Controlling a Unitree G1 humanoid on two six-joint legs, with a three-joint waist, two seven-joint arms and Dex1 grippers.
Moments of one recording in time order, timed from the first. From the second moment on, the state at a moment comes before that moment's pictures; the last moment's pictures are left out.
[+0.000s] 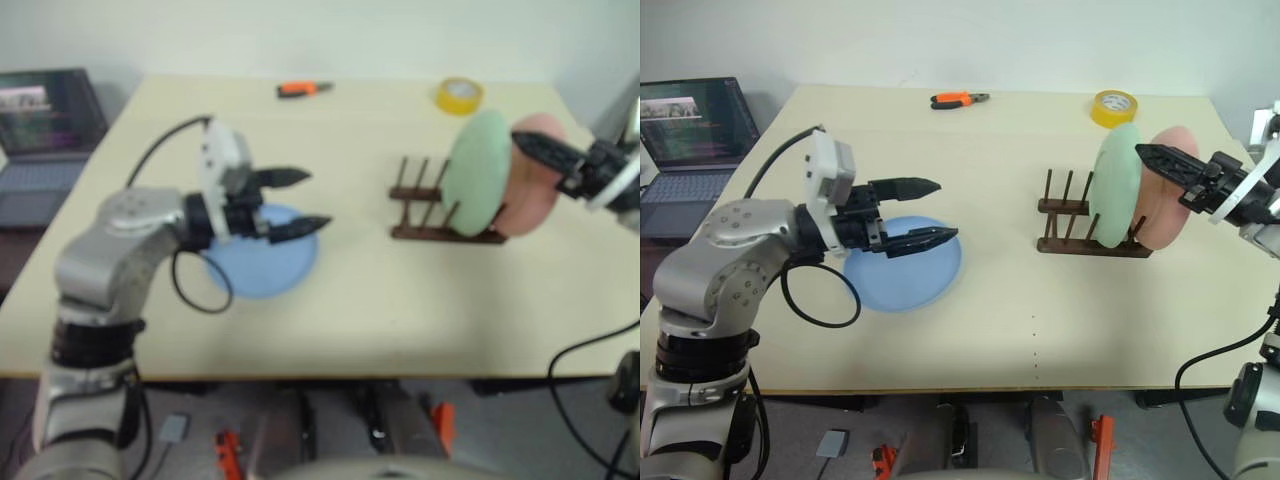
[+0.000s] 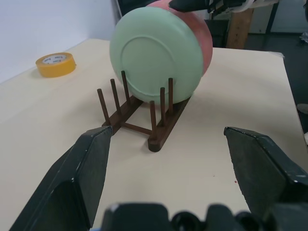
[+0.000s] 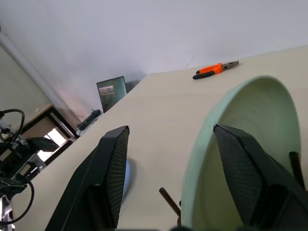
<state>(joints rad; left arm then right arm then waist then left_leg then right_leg) -0.58 0.71 0.03 -0.31 -0.60 0.69 -0.93 -0.66 -0.81 -0.45 0.16 0.92 1.01 0.78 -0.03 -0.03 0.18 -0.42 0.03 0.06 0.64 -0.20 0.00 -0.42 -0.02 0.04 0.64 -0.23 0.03</state>
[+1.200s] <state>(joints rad) -0.64 0.83 0.02 0.52 -0.26 0.52 -0.97 -0.73 -0.61 0.27 -0.38 0.44 0.75 0.74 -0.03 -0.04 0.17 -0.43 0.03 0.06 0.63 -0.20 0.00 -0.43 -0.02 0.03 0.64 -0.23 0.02</state>
